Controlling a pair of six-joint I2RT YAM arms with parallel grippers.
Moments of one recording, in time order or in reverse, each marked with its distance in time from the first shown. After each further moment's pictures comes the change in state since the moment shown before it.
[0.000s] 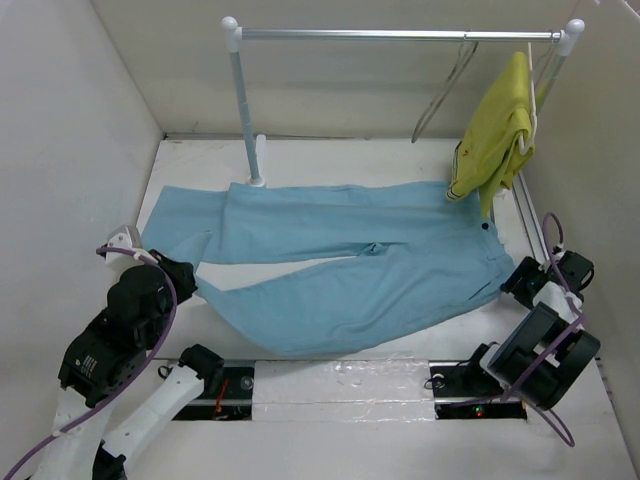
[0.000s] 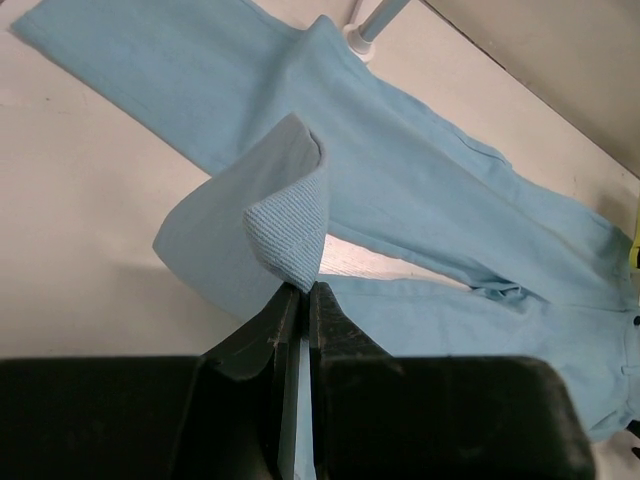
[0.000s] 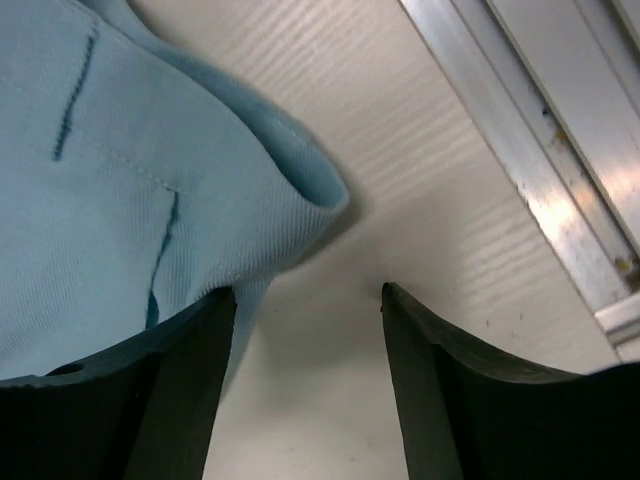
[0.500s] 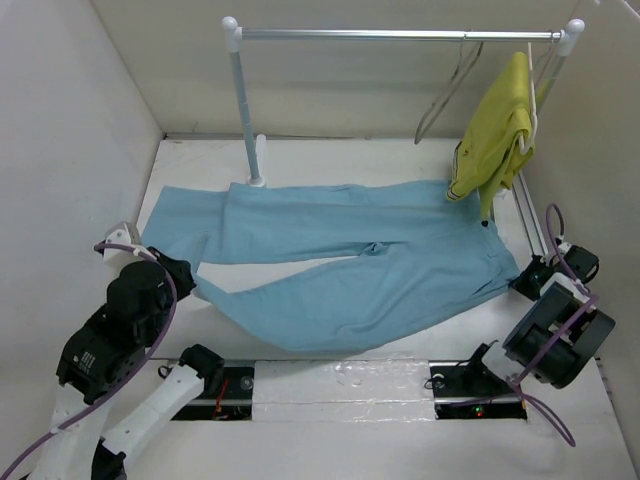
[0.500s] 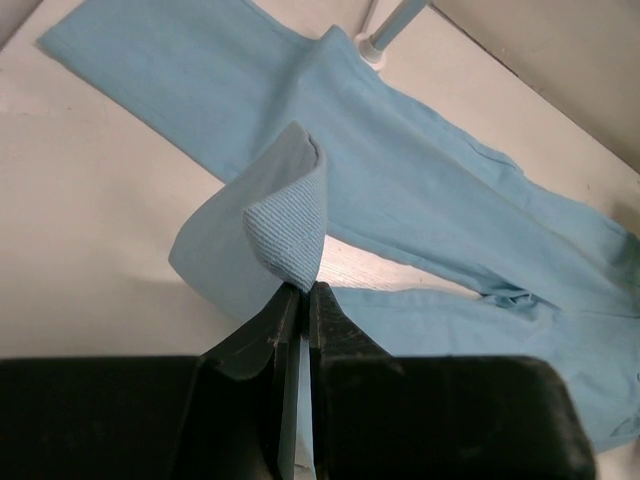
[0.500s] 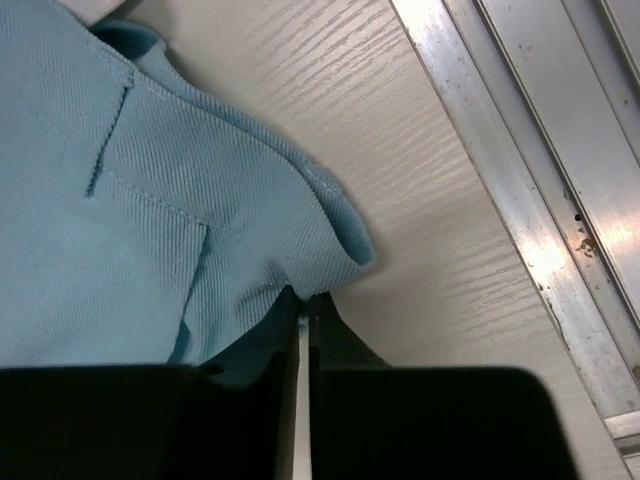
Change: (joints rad) left arm 0.000 0.024 0.024 -0.020 -0.018 0.004; right arm -0.015 0.162 0.063 0.111 -0.119 -0.074
